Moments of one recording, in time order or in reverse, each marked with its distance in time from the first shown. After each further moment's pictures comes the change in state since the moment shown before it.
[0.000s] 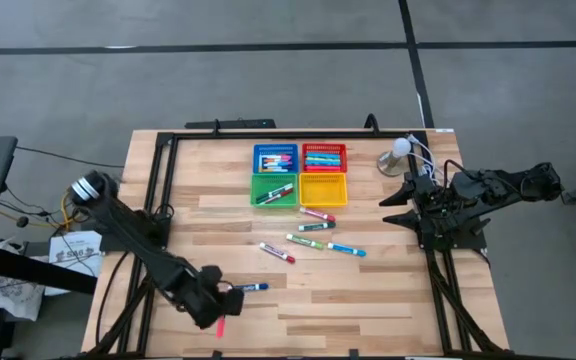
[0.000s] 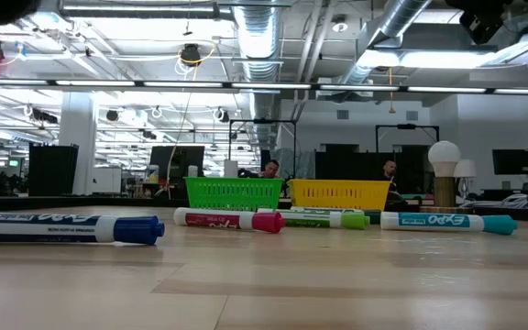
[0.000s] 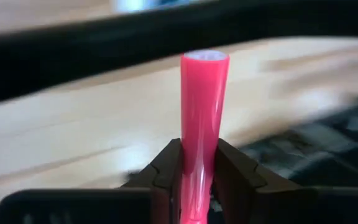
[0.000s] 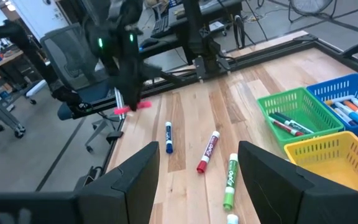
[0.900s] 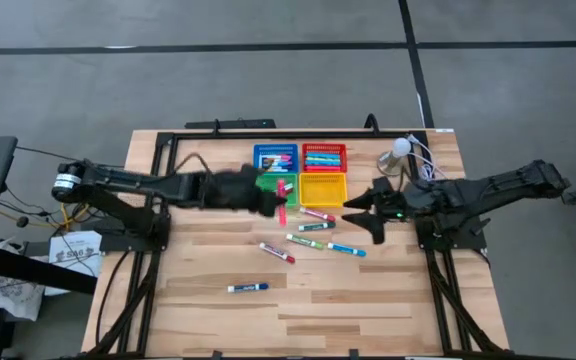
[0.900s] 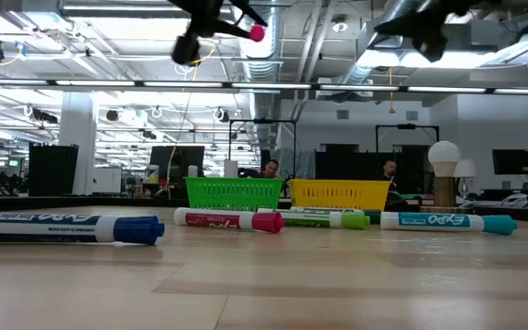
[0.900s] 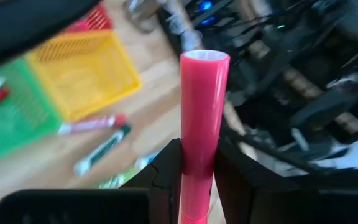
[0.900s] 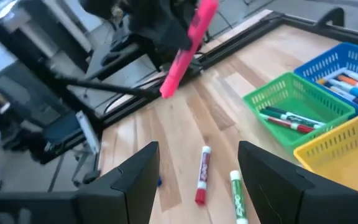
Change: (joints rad) left arm 0.721 -0.202 0.004 0.457 -0.096 1.125; right arm -0.073 0.406 0.001 0.354 0.078 0.202
